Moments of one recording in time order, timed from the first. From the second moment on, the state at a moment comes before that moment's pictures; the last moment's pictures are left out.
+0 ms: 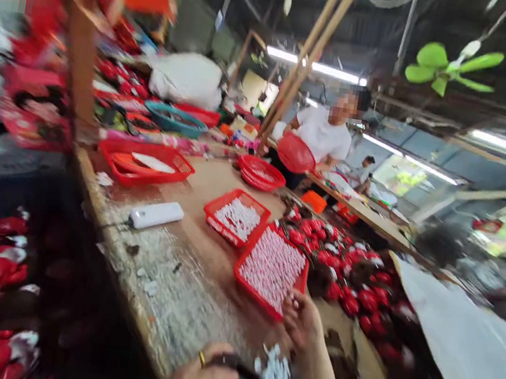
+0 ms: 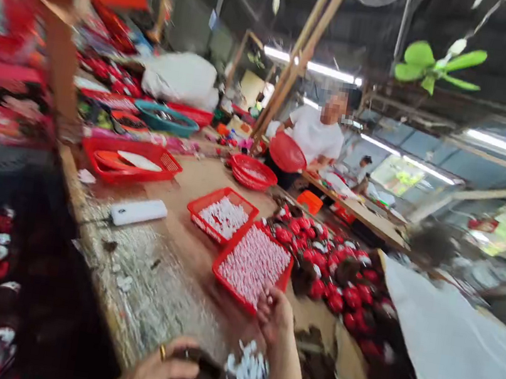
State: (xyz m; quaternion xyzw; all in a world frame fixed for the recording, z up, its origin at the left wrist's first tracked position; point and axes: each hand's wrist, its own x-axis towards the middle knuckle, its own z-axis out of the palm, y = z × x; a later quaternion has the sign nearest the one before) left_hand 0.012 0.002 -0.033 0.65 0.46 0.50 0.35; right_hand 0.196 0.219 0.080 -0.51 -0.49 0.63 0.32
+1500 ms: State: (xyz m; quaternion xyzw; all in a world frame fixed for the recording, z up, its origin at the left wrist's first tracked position) left_hand 0.000 -0.019 -0.008 0.70 0.47 0.52 0.14; right_hand 0.237 0.019 0.034 -0.53 -0.64 0.45 0.32
